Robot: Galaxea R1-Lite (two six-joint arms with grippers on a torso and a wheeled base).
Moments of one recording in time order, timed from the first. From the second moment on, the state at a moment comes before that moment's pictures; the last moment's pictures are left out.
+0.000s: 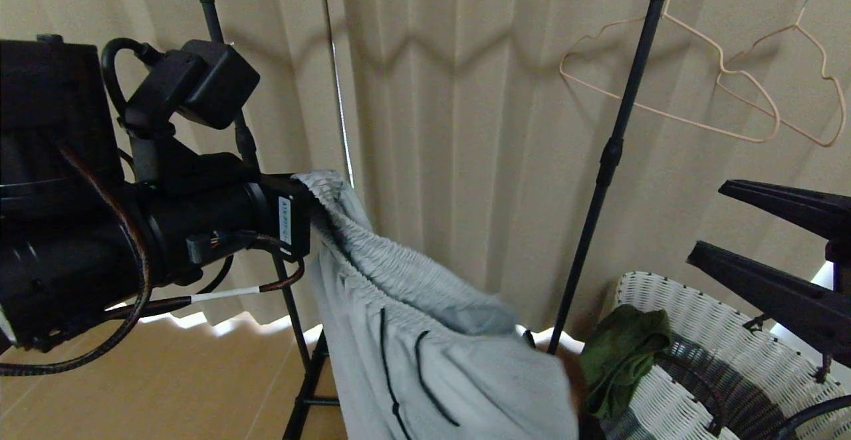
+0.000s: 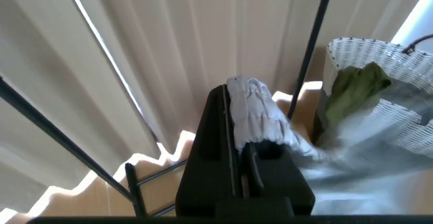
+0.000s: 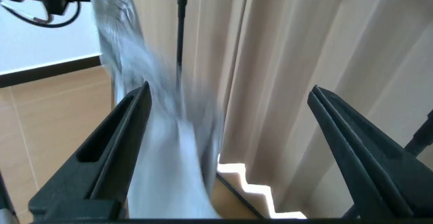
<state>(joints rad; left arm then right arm) -0.63 1.40 -0.93 -0.28 0.16 0.06 0.40 1.05 -0.51 -0.57 0.36 -0.03</state>
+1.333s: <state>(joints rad) -0.27 0.66 -0.27 -0.27 0.15 0.06 0.07 0.78 -0.21 -0.58 0.10 -0.29</state>
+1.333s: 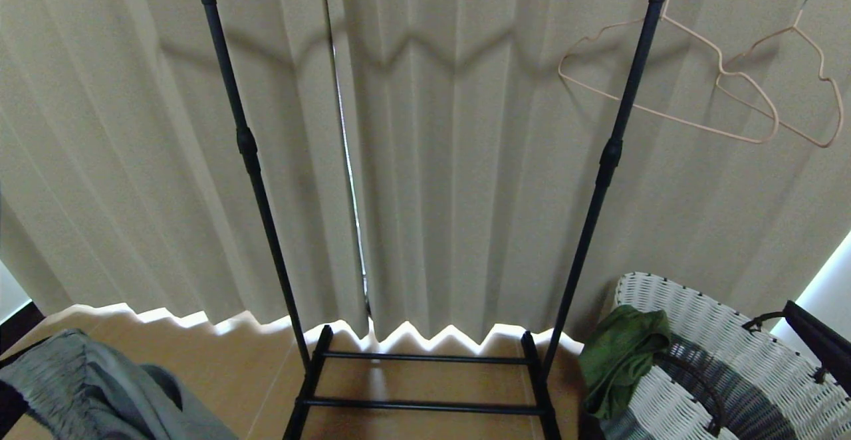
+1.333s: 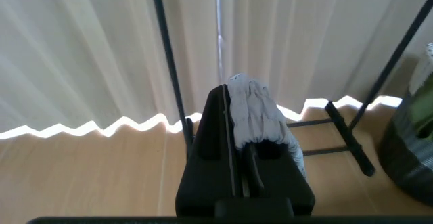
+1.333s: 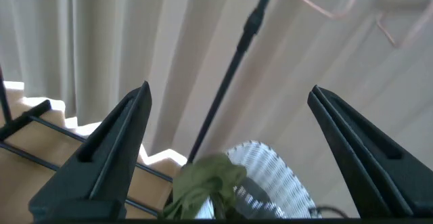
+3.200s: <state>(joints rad) -0.28 0.58 -0.24 -0.28 0.06 0.07 0.05 0.79 -0.18 -0.57 0.02 -0.15</state>
